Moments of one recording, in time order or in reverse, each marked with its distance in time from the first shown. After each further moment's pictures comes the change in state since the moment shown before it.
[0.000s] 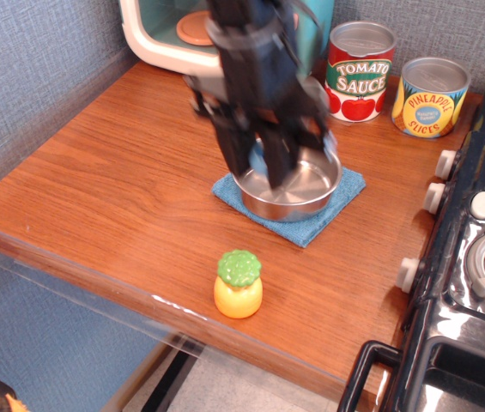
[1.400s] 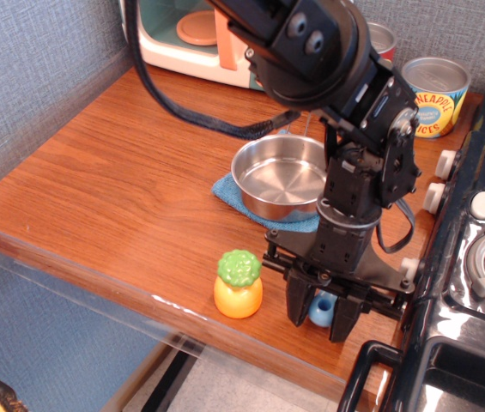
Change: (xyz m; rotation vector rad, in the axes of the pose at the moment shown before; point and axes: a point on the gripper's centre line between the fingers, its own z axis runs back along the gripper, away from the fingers) arm -0.030 -0.051 -0.096 0.096 0.217 0.136
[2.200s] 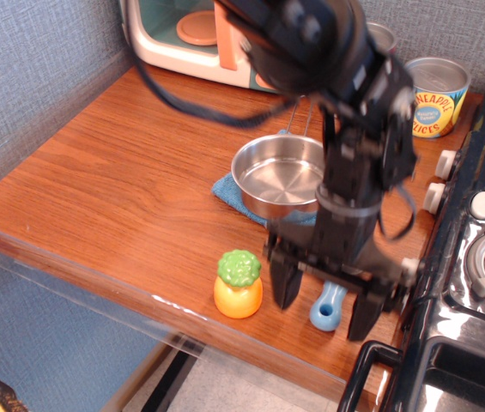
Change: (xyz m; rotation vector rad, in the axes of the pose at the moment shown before) arm -0.003 0.000 0.026 -0.033 -0.015 -0.063
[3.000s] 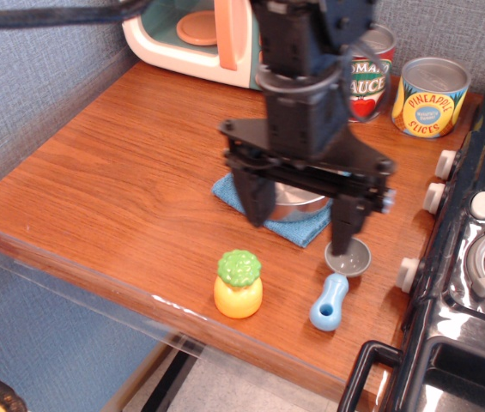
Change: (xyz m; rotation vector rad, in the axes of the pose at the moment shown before) arm -0.013 0.026 0.075 -0.075 -0.157 0.010
